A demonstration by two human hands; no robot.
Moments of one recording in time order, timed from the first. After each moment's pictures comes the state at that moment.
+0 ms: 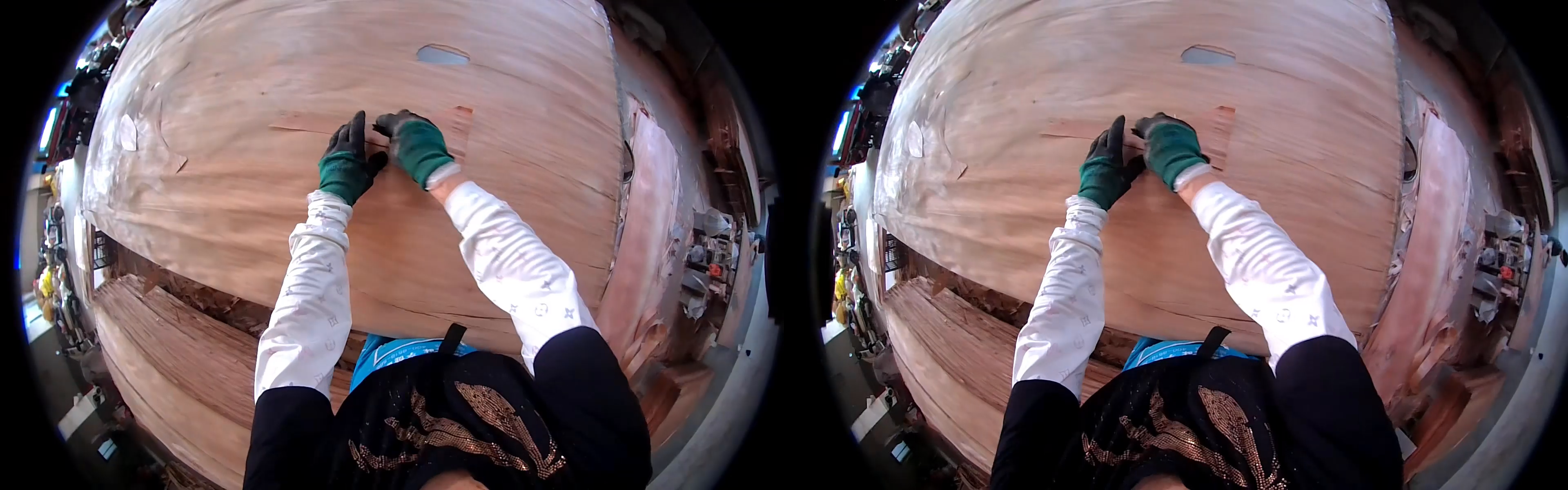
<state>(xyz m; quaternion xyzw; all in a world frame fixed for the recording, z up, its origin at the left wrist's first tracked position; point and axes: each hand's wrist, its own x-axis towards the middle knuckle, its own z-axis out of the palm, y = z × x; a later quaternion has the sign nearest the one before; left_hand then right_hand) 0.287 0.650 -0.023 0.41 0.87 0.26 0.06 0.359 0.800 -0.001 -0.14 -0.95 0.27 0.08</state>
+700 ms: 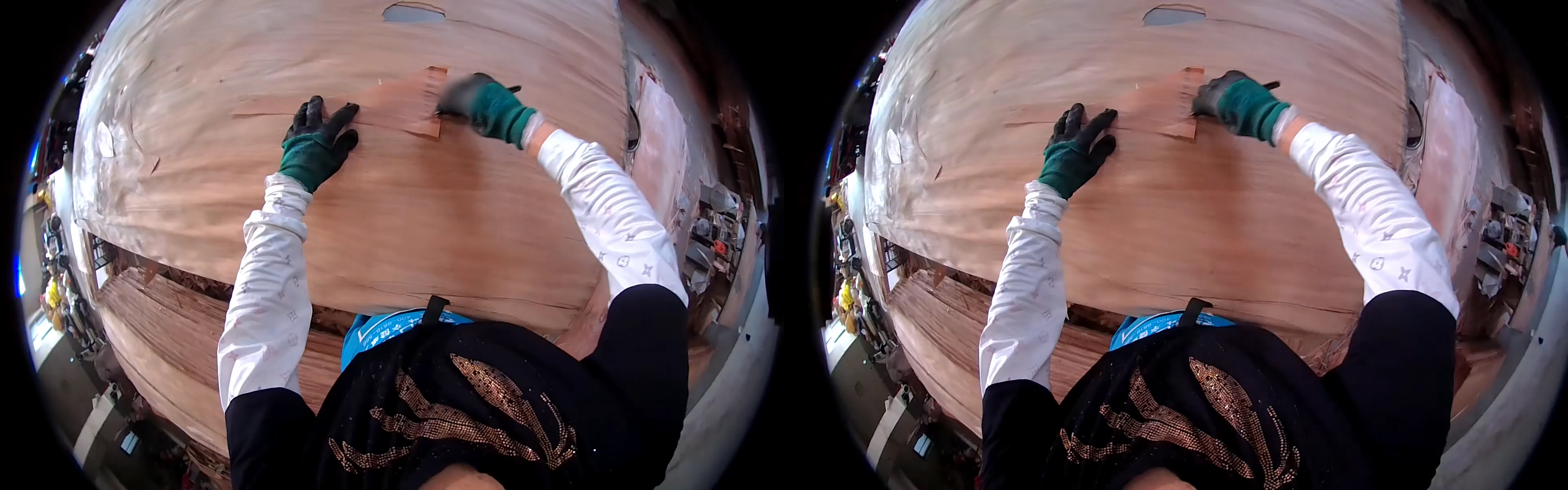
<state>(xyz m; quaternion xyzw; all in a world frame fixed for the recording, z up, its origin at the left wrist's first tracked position) 0.296 0.657 -0.009 0.46 0.88 0.08 0.07 0.435 0.946 0.013 0.15 -0.98 0.01 -0.11</state>
